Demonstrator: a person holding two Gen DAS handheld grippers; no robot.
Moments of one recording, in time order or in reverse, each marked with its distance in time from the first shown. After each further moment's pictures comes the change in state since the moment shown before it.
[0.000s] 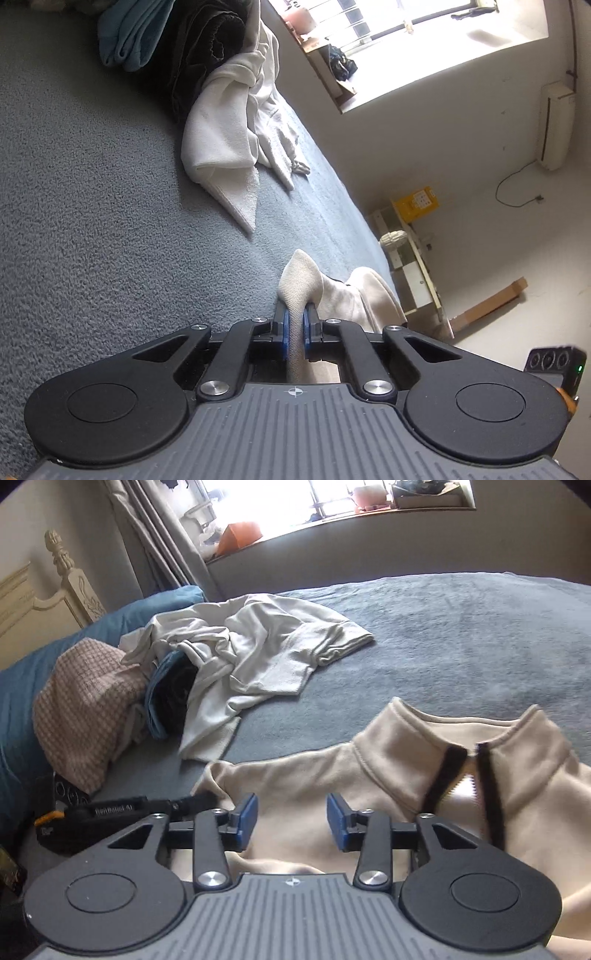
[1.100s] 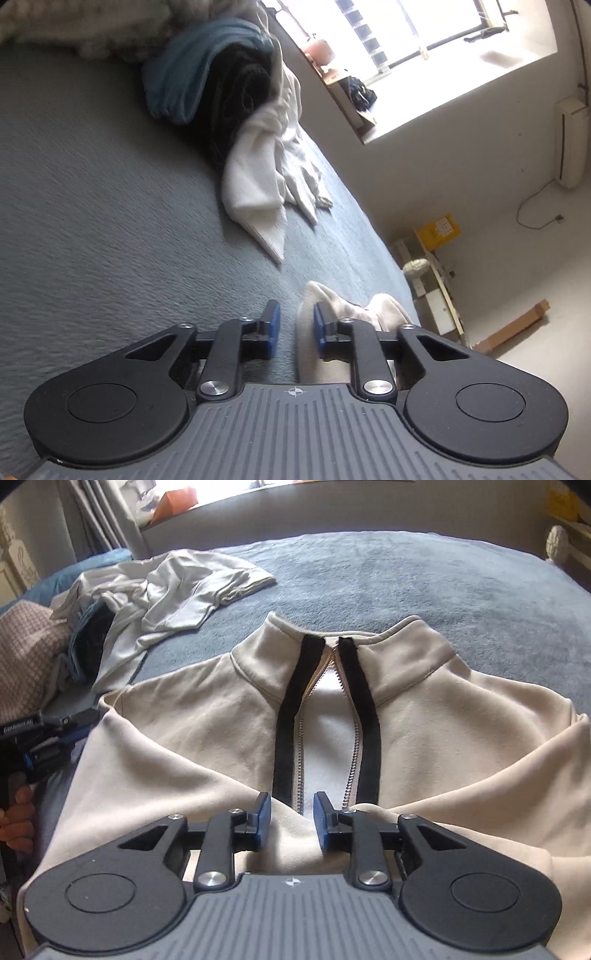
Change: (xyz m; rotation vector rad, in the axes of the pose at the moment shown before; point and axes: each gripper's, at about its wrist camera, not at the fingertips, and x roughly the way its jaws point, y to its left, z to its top) left arm -0.039 -0.013 -0.005 0.009 -0.121 0.132; right arm -0.026 -0.041 -0.056 0.108 0.050 -0.205
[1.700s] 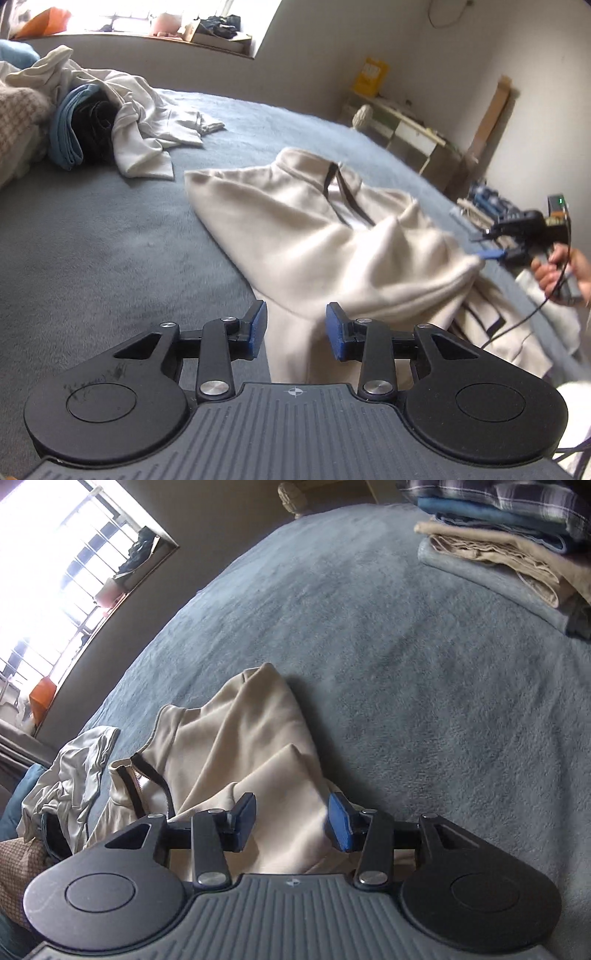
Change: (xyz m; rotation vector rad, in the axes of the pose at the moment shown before) left arm -0.097 -0.099 -0.105 0.693 0.281 0.045; right arm -0.127 -0.170 -0.087 0.701 -0.146 -0.114
